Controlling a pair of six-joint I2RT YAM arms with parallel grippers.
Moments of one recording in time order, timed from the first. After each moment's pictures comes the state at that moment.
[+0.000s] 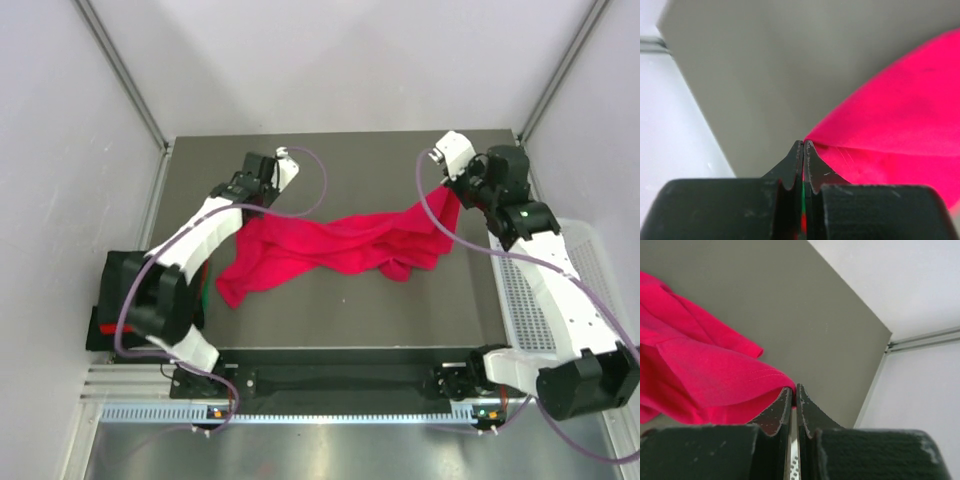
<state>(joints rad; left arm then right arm) -0.38 1.56 1.28 -0.52 -0.30 0.45 0.19 1.15 1.20 -0.50 -0.08 -0.63</state>
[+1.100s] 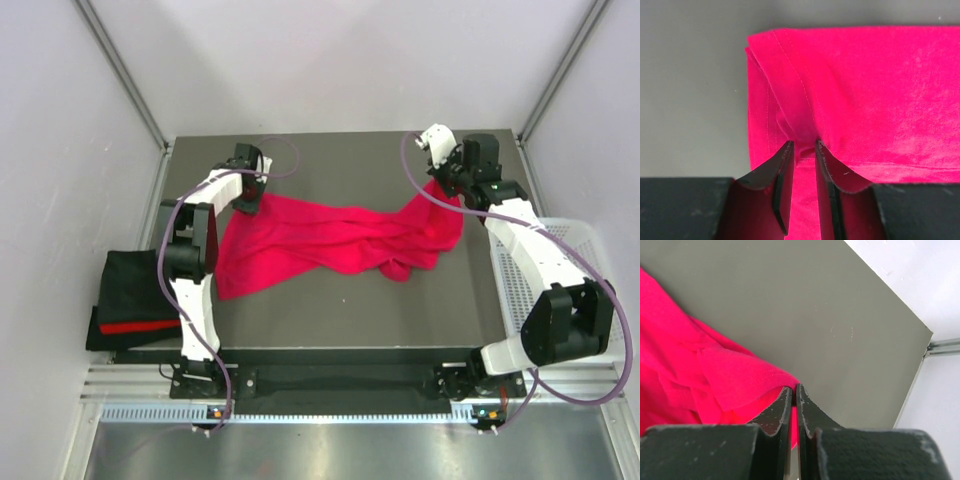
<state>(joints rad) -0.14 2.13 1.62 -0.61 -0.11 0.15 0.18 1.43 1.25 -0.37 -0.10 -0.55</state>
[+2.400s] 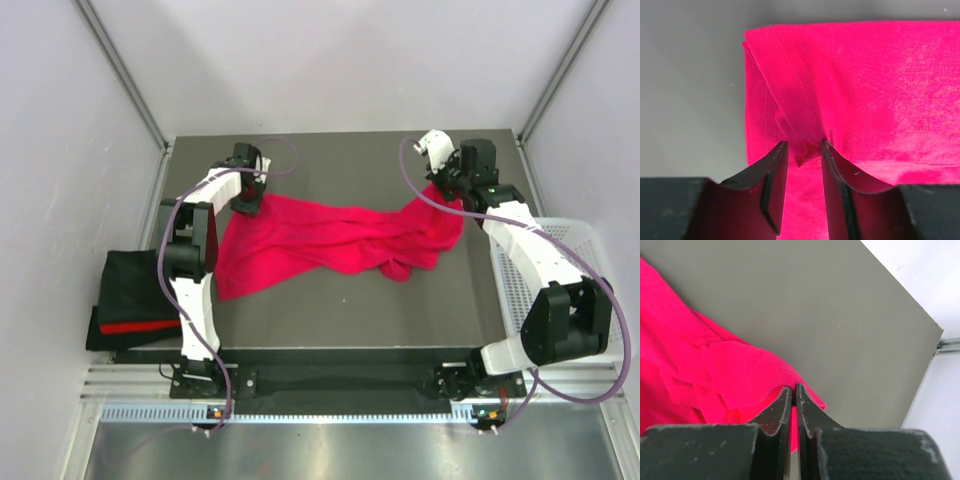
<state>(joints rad) -0.14 2.14 1.65 -0.65 -0.09 0.14 0.18 1.44 1.20 -0.34 -0.11 -0.55</state>
